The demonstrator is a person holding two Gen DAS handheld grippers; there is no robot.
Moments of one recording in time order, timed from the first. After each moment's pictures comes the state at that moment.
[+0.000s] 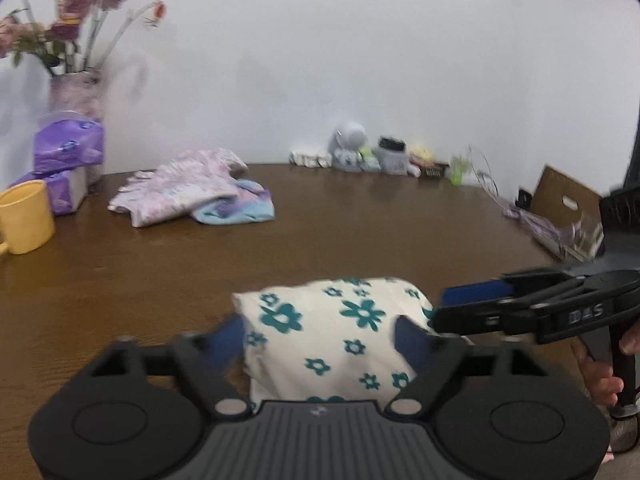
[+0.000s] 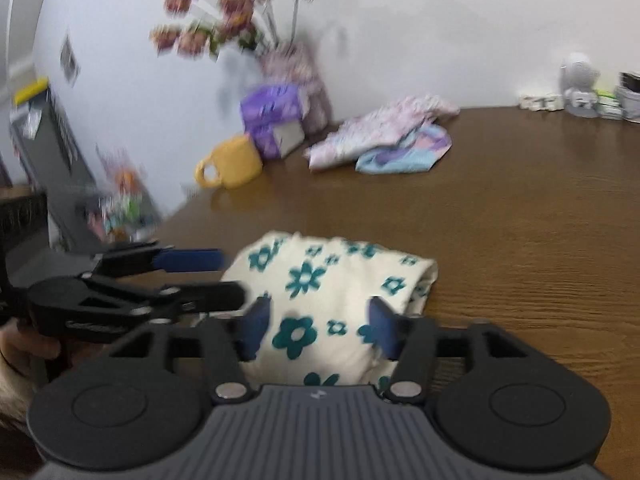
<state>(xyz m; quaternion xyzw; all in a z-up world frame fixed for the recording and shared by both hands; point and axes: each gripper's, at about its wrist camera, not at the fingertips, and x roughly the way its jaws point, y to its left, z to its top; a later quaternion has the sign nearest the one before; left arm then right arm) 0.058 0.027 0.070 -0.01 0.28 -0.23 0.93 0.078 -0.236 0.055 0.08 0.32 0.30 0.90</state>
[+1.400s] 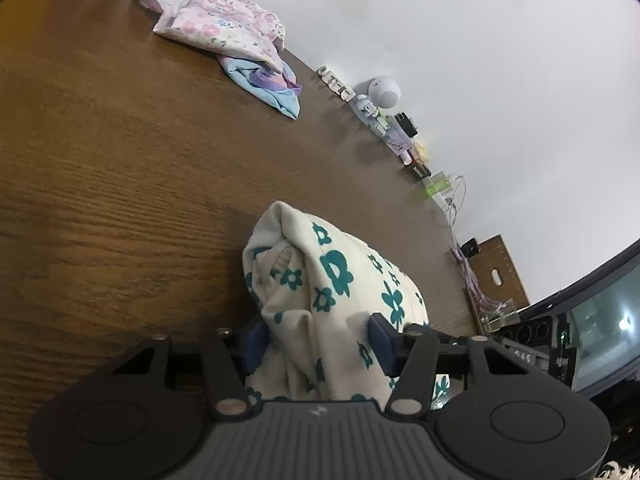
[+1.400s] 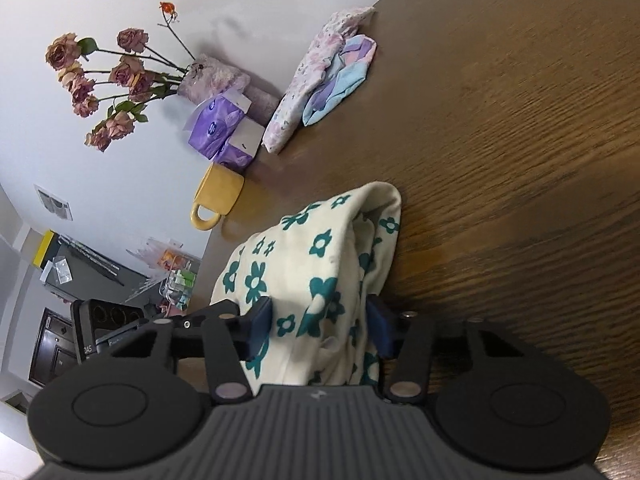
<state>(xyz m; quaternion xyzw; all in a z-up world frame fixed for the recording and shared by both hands) 0.145 0.085 -0.003 -0.29 0.44 -0.30 0.79 0.139 -0.271 -0.019 0.34 0.43 0.29 0.78</state>
